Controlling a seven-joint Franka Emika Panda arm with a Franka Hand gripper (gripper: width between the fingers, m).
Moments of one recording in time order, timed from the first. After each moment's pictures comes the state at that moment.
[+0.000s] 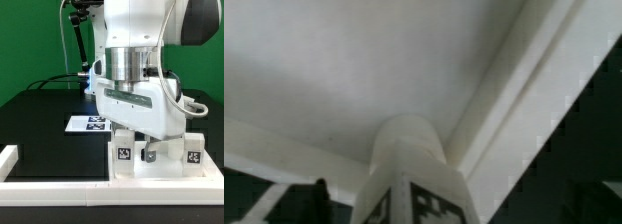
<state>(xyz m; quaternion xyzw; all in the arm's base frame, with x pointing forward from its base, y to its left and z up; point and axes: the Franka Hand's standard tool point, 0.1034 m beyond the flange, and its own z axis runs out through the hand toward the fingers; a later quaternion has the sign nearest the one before) 0.627 0.021 0.066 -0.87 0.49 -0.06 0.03</state>
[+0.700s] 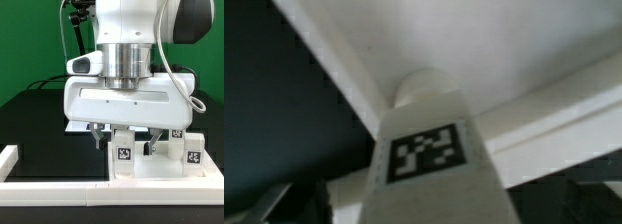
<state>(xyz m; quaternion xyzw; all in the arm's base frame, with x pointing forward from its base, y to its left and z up) 0.629 0.005 0.071 -0.99 0.13 -0.07 0.00</state>
